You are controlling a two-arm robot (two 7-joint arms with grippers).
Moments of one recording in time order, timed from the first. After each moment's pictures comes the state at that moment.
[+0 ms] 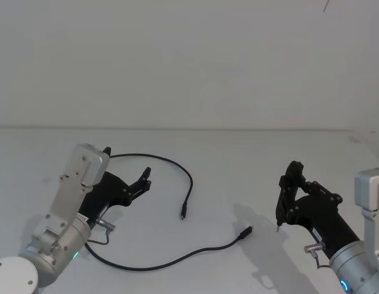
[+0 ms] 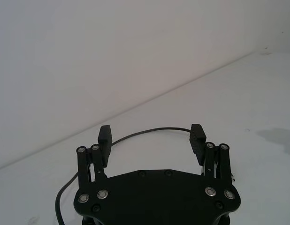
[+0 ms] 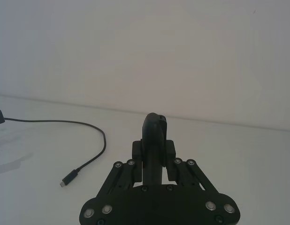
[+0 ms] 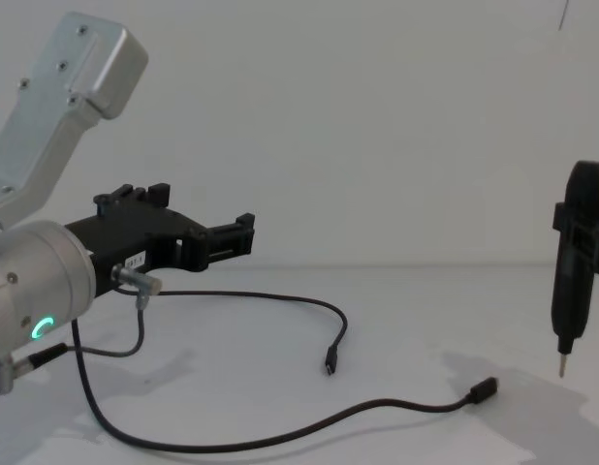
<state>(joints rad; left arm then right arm) -0.24 0.38 0.45 -1.63 -0.20 0.01 -0.01 -0.01 0.34 -0.23 -1.77 0.29 0.03 0.07</state>
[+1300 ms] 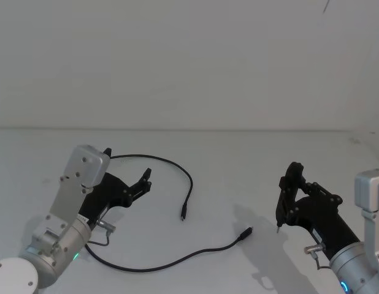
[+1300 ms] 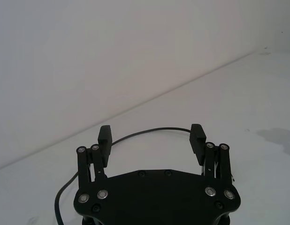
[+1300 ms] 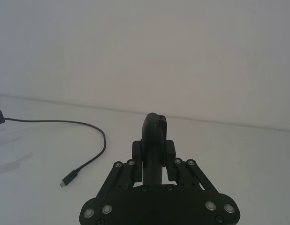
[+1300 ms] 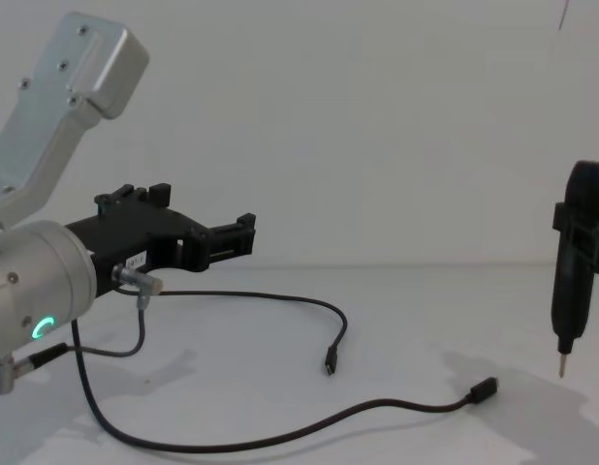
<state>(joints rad) -0.24 0.38 0.45 -1.63 -0.20 0.01 -0.01 -0.01 0.34 -0.23 -1.77 0.29 0.03 0.07</state>
